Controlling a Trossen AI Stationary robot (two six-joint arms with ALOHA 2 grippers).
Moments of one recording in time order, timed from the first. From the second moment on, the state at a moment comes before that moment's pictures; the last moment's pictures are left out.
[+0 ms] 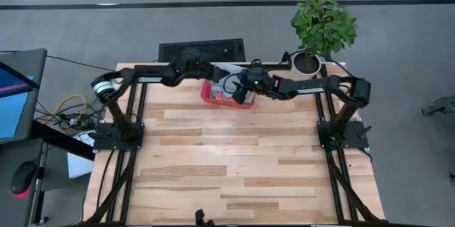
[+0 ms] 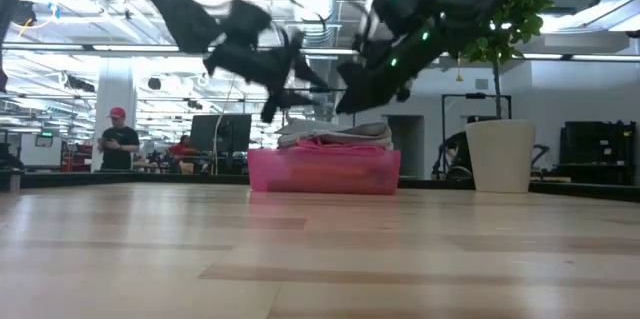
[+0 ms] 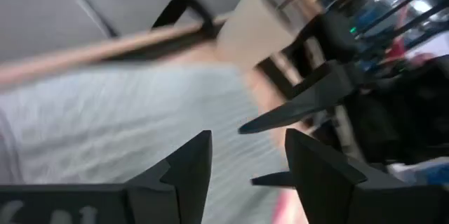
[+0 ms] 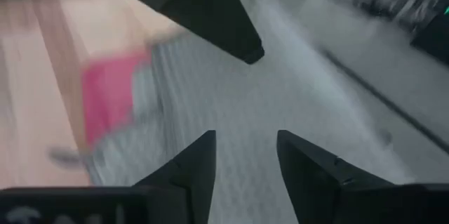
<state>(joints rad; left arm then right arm) 0.64 1.73 0.98 0.43 0.39 -0.61 -0.35 1.71 0.98 0.21 0.24 -0.05</state>
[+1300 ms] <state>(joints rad) 0.61 1.55 0.98 0.17 0.38 -0.23 -0.39 1.64 0.98 0.16 0.20 -0.13</state>
